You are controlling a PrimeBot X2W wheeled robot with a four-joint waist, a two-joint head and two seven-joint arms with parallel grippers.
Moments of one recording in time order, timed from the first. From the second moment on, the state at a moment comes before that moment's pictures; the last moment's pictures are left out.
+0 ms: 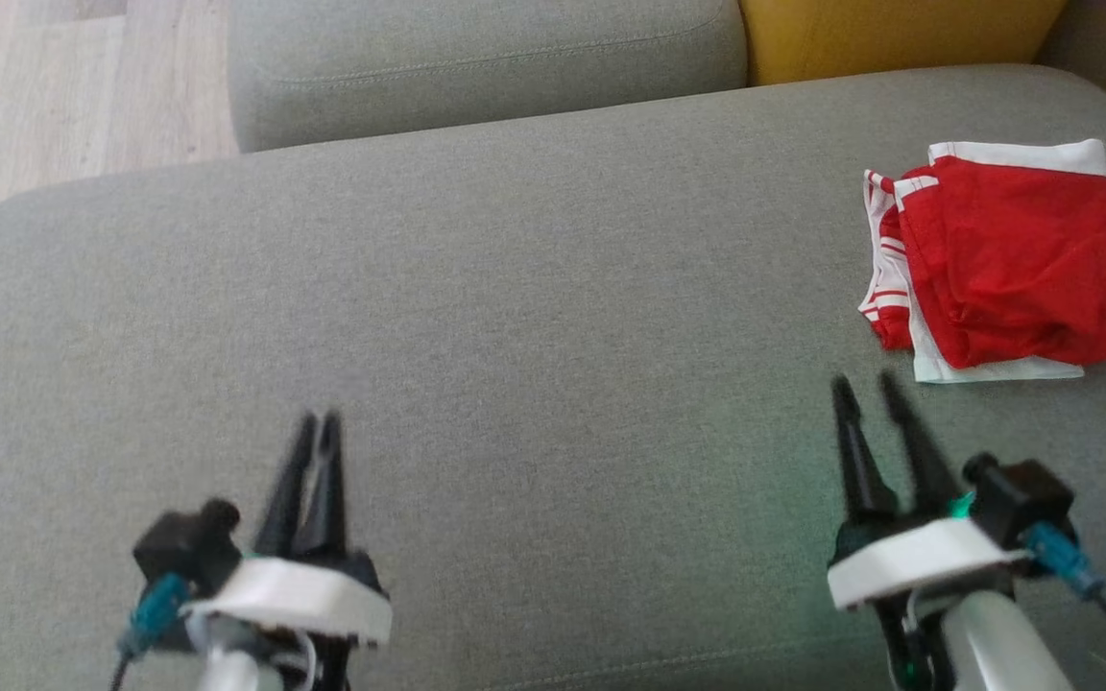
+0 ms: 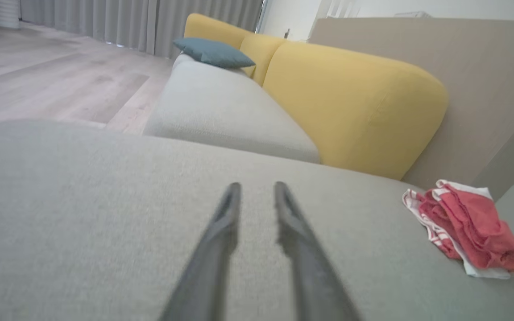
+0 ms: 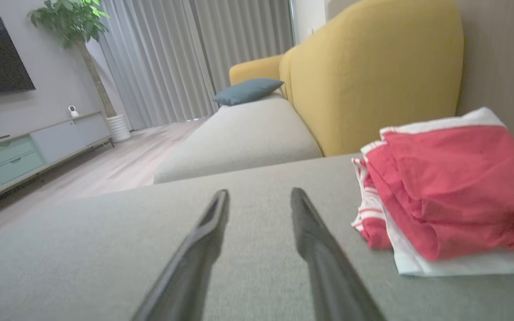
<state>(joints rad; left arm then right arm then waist) 0.01 0.05 -0.21 0.12 -0.37 0.03 -0.25 -0.09 -0.05 0.12 0.29 0.21 0.12 -0.25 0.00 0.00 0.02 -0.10</state>
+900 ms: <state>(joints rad) 0.05 0.05 -0.18 0.20 -0.62 0.00 -0.19 -0.03 -0.05 0.10 0.34 0.49 0.12 -0.20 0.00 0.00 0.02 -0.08</state>
